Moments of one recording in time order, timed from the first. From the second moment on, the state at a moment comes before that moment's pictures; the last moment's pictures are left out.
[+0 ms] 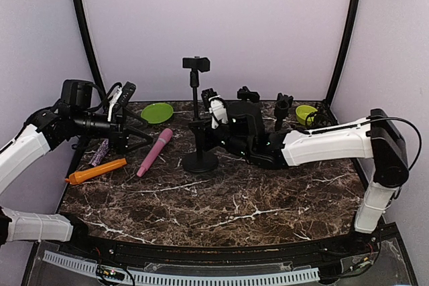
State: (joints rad) left arm -0.37 1.03 1.00 -0.53 0.81 0.18; right arm 1.06 1.78 1.22 0.38 0.19 0.25
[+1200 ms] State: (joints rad) left arm -0.30 1.00 1.02 -0.60 0.72 0.30; right arm 1.02 1.91 0.91 0.84 0.51 0.07
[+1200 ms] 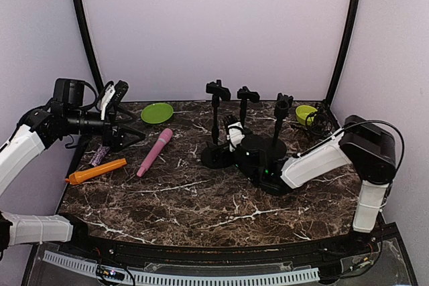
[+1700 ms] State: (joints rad) left arm -0.28 1.04 1.10 -0.72 0.69 0.30; right arm 0.97 1.50 1.20 0.36 0.32 0.10
